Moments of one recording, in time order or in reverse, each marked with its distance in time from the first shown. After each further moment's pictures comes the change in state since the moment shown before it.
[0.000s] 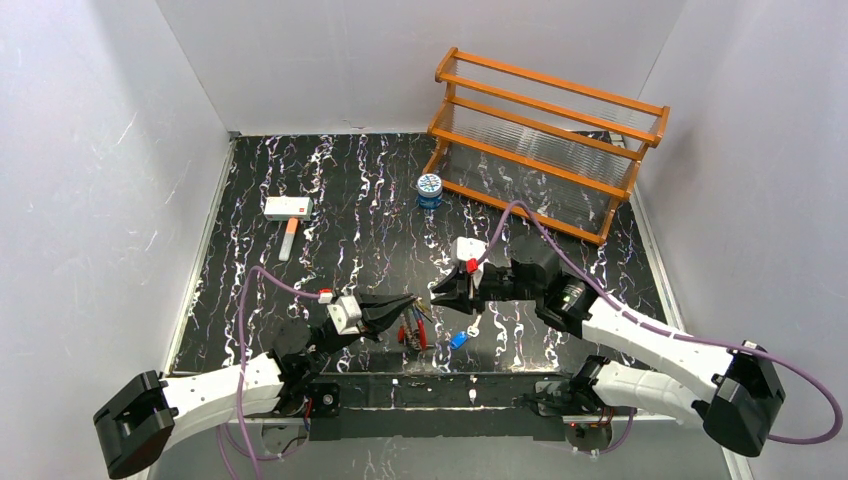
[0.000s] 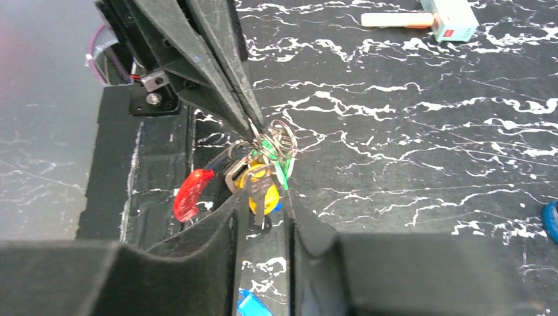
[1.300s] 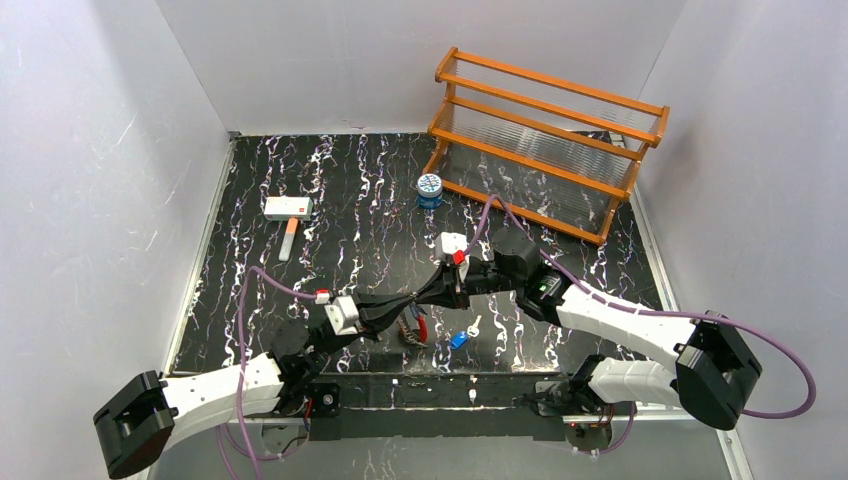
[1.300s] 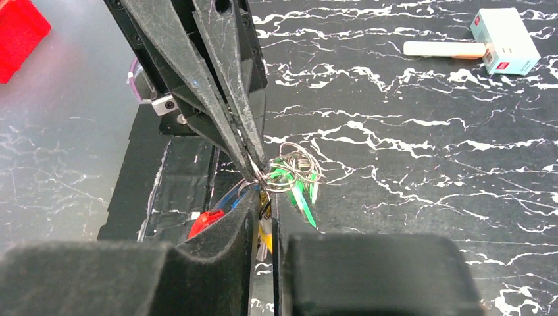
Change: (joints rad) left arm 0.000 0.000 0.000 0.026 0.003 -0.006; right arm -0.003 0.182 0.016 0.216 -0.174 0.068
